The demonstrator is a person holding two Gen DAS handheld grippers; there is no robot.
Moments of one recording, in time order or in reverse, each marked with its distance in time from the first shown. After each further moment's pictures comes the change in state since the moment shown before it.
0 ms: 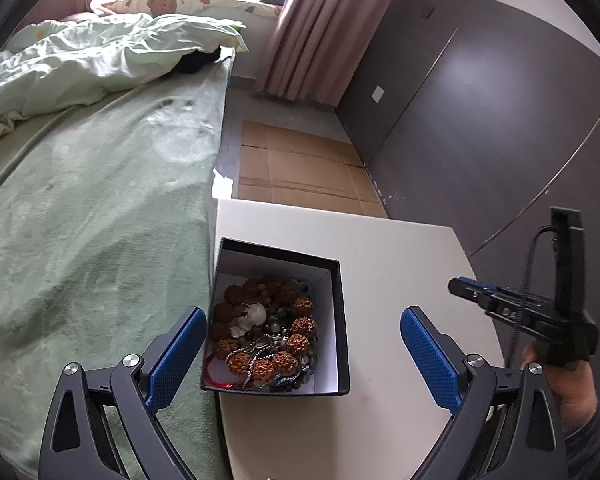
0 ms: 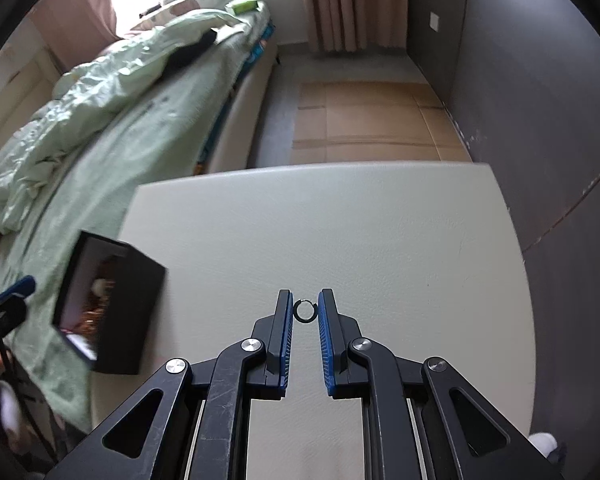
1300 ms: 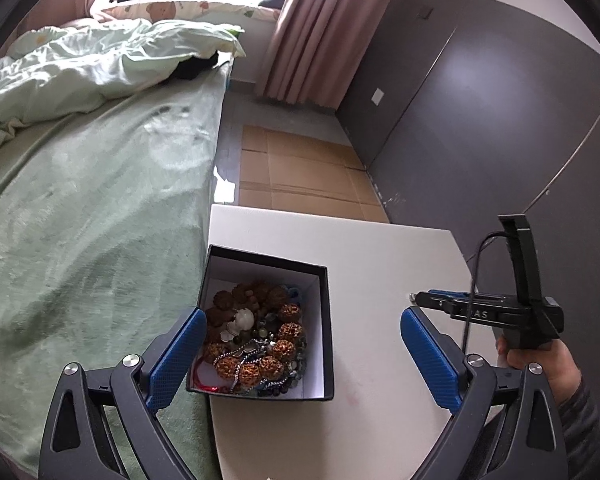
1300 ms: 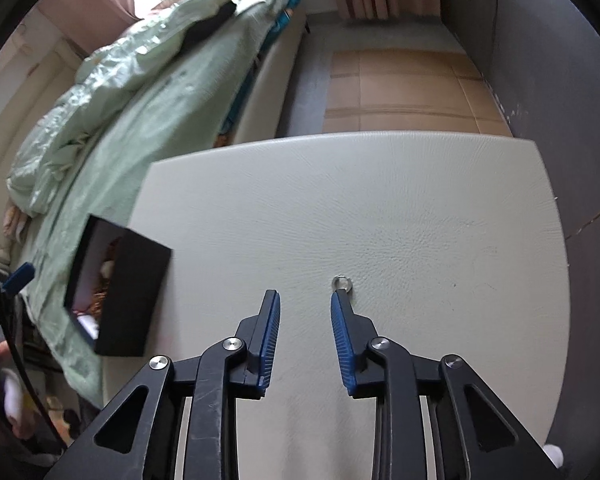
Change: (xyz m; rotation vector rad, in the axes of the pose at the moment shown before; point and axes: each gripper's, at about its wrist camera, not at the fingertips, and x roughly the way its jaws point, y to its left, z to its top) left arm 0.005 -0.012 0.004 0.009 -0.005 0.013; right arm 0.048 -0.023 0.009 -0.009 0.147 0.137
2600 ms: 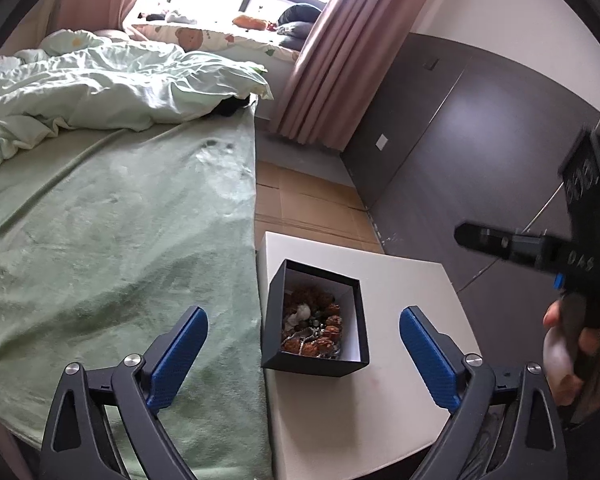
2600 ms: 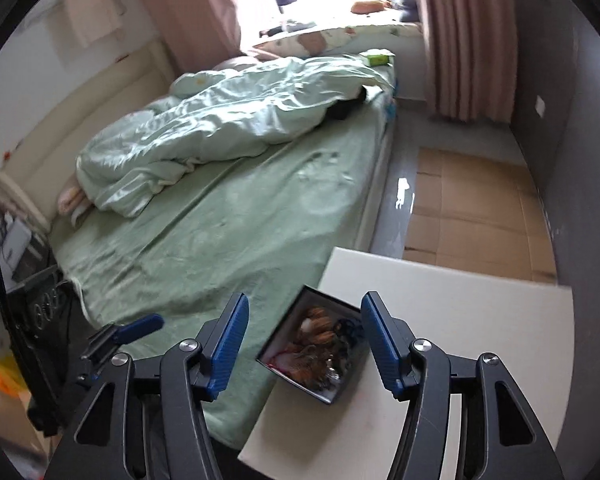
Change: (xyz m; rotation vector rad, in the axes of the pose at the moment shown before) left arm -0.097 0.056 -0.021 -0.059 -0.149 -0.031; right arm -0.124 0.196 0.003 -0.223 -0.258 0.117
